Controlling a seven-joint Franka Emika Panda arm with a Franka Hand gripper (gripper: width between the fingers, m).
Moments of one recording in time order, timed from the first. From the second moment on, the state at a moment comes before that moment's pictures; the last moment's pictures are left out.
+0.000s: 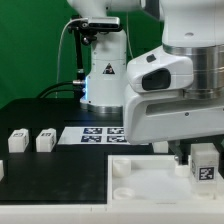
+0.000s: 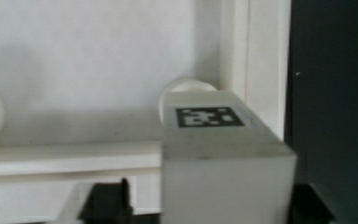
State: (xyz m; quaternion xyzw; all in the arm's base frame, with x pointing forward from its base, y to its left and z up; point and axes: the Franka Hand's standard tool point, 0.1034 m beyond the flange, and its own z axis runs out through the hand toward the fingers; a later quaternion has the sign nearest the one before) arm 0.637 0.106 0.086 -1.00 0.01 0.07 0.07
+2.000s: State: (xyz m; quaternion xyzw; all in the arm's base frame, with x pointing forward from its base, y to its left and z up) arm 0.622 0.110 0.080 -0.95 0.29 0.07 0.05
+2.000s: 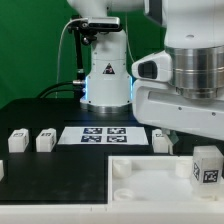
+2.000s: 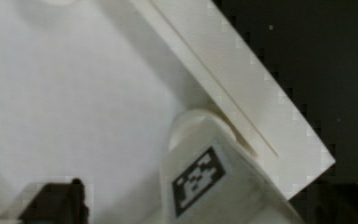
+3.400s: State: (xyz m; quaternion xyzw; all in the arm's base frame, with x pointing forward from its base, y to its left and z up) arm 0.625 0.122 0.080 -0.89 0.45 0.06 0.02
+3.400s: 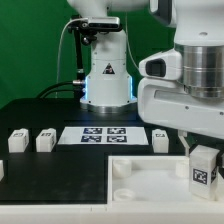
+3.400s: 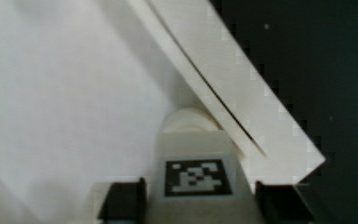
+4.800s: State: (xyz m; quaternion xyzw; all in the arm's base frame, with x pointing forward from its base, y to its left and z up) arm 0.624 0.128 0.079 -0.90 0.44 0.06 0.04
